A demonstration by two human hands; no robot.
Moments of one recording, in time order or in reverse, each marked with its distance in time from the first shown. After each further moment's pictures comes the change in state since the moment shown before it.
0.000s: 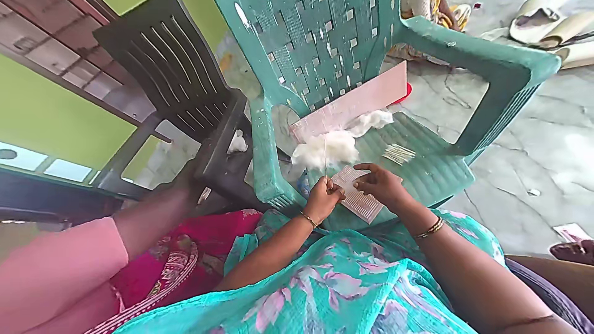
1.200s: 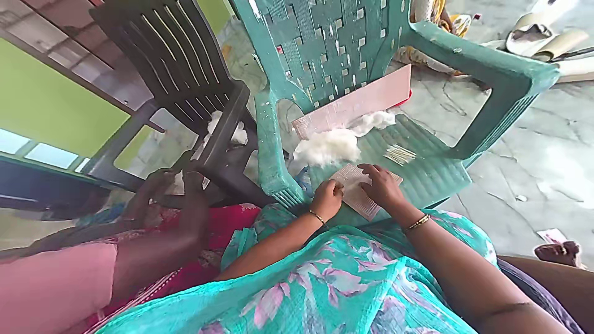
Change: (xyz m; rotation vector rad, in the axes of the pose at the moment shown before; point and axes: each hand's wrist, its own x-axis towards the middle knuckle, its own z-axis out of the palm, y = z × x) left_hand 0.002 -0.008 0.002 0.592 -0.033 0.034; right_hand 0.015 0.027 0.006 -0.679 0.125 -0.198
